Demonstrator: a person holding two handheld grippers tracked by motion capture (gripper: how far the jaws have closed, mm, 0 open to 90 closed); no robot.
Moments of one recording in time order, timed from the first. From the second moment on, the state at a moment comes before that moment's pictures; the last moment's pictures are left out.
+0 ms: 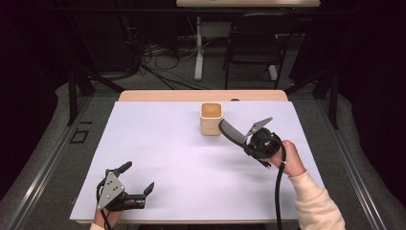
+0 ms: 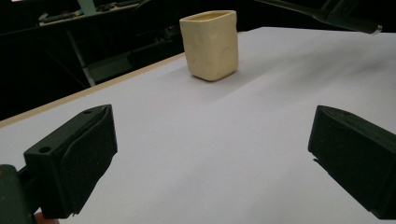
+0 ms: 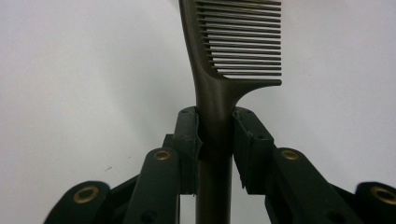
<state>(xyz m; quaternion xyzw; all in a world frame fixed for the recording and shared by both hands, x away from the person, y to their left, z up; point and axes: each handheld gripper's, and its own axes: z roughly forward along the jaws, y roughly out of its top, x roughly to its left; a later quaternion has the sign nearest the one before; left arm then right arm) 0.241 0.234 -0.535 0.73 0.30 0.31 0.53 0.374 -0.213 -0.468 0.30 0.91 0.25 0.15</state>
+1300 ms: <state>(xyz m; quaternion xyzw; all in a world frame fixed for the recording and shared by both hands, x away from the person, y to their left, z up) 0.242 0.234 -0.536 0.73 0.30 0.31 0.53 0.376 -0.216 -0.461 0.32 0.88 0.30 0.18</state>
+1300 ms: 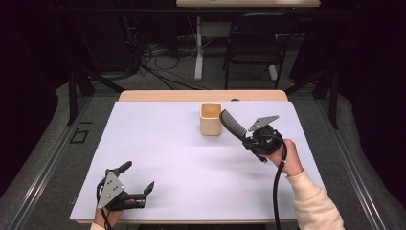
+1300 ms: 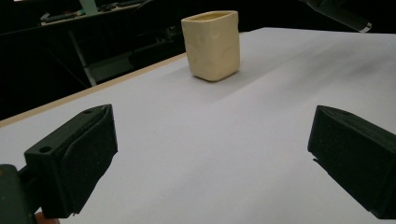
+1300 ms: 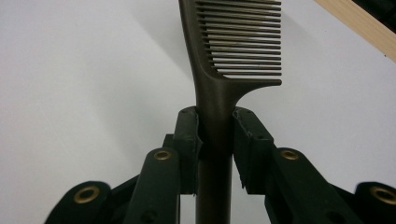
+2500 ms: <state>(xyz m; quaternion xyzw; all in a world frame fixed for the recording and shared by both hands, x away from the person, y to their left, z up) 0.244 0.233 -0.536 0.73 0.30 0.31 0.53 0.389 -0.208 -0.465 0.33 0.86 0.34 0.20</state>
